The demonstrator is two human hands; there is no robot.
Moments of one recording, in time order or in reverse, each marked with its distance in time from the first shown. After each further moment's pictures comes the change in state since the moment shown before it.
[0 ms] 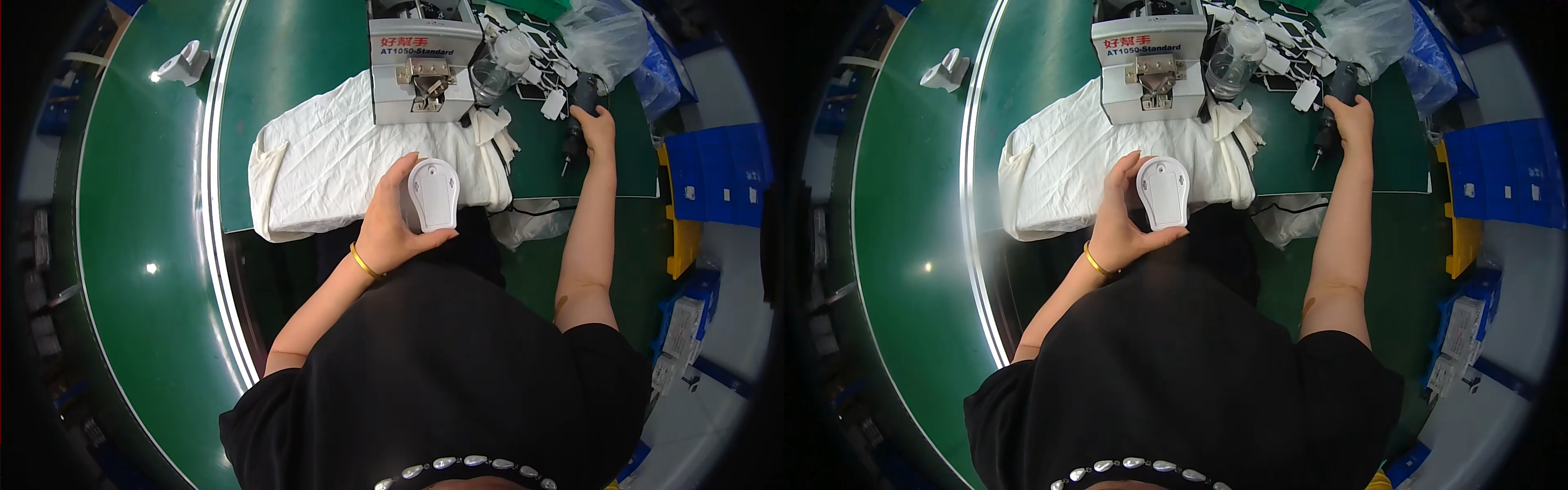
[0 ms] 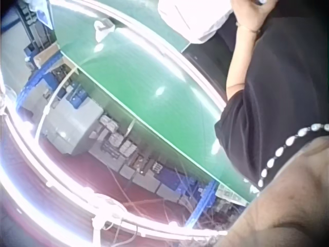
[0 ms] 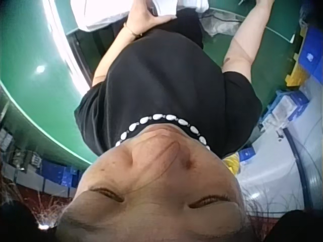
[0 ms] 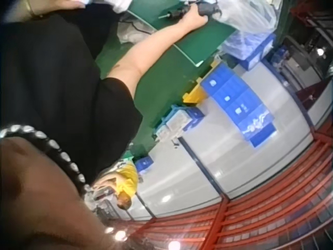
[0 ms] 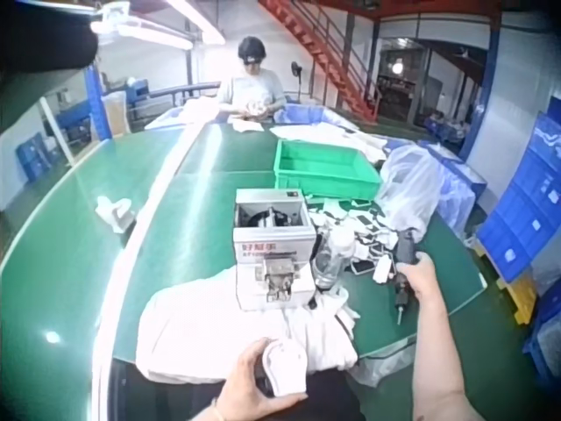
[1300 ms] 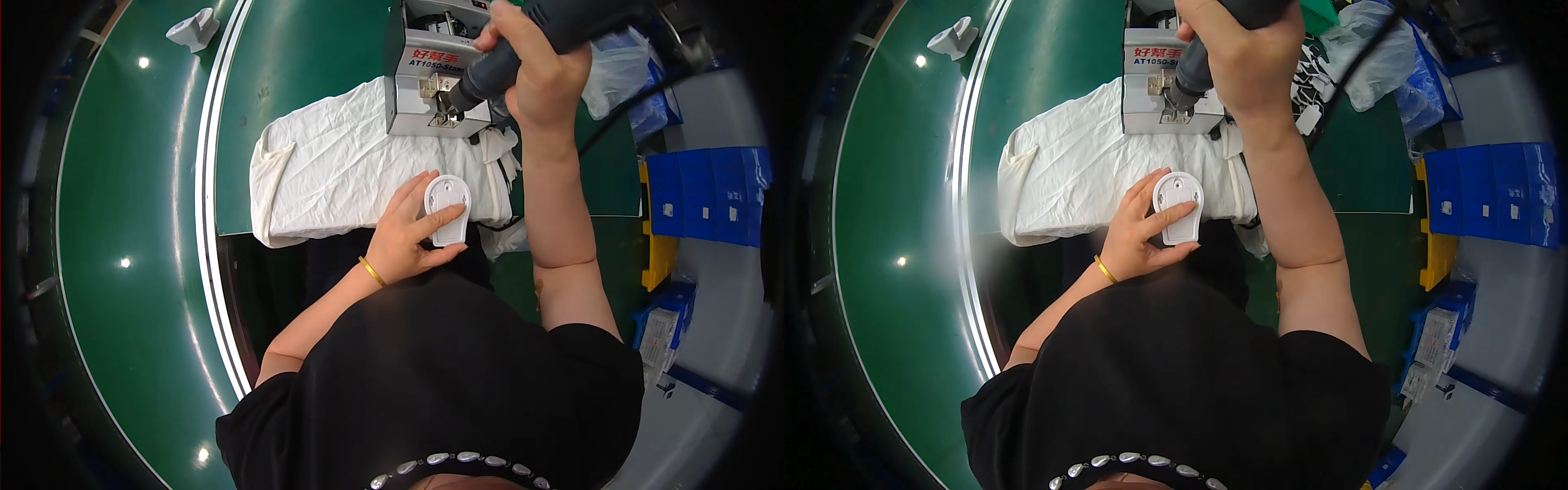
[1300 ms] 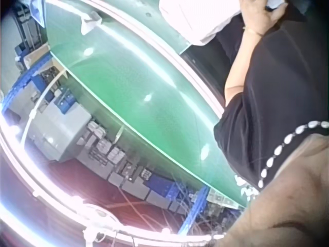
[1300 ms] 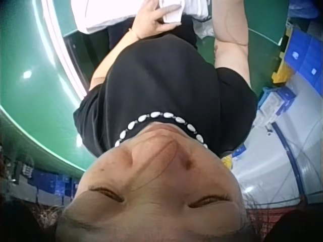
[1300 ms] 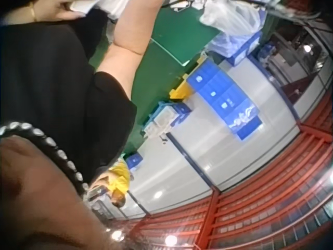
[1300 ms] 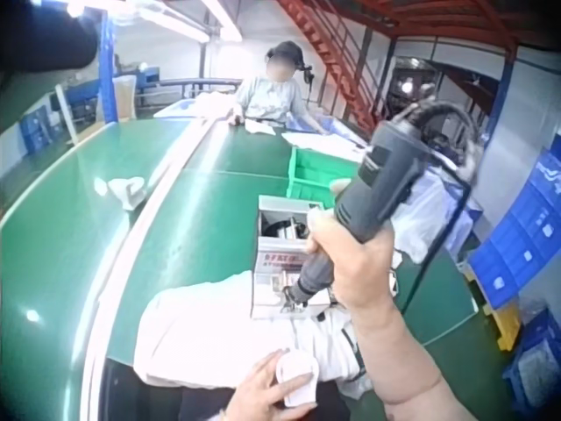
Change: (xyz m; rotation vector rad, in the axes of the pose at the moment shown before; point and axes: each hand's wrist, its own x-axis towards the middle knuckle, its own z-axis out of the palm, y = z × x) left_hand 0.013 -0.038 0.005 0.171 0.005 0.379; right_hand -0.177 -0.276 0.034 1.051 -0.403 -0.669
